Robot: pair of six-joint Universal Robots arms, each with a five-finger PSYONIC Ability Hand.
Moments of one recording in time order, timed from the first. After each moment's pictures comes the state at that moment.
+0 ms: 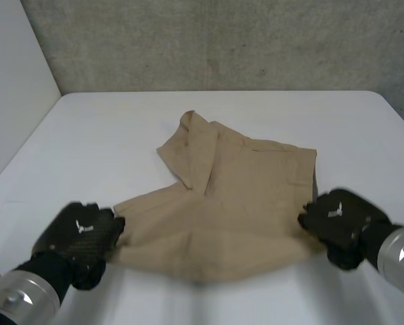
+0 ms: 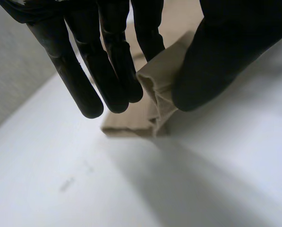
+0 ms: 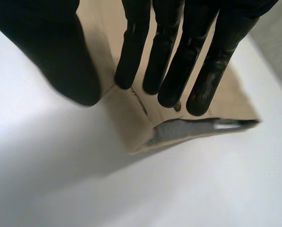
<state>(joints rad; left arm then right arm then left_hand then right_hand) 4.20 -1.41 -2.05 3.00 -1.63 3.57 1.83 -1.60 1.88 0.38 1.29 2.29 1.05 1.05 1.05 1.06 0.89 0.78 0.91 0.92 0.93 0.76</state>
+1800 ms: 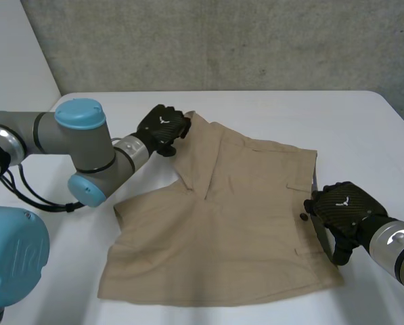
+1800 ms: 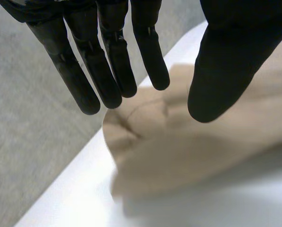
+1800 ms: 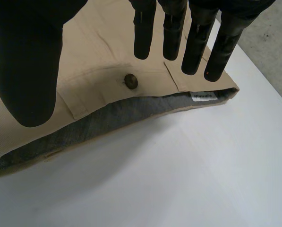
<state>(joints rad) 4.30 -2.57 -0.77 3.23 -1.16 3.61 1.73 -1.45 1.94 0.07 1.28 2.40 0.79 0.81 0.82 0.81 0.64 0.33 0.36 0.36 0.34 0.19</state>
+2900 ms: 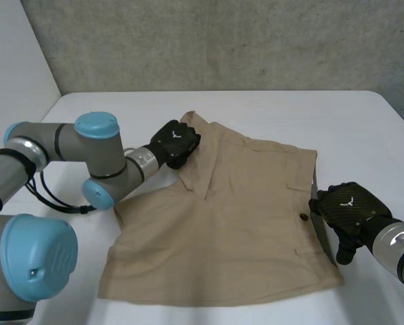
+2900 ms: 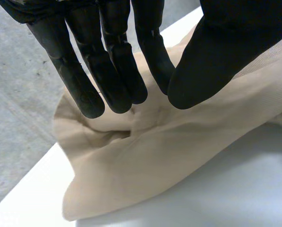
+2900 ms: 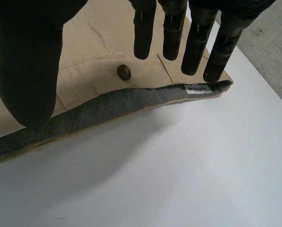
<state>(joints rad) 4.30 -2.77 -0.52 3.12 -1.09 3.65 1.70 -1.44 1.96 0.03 1.28 2.40 1.15 1.19 1.19 1.19 0.97 0.33 0.37 0.36 0.37 0.20</state>
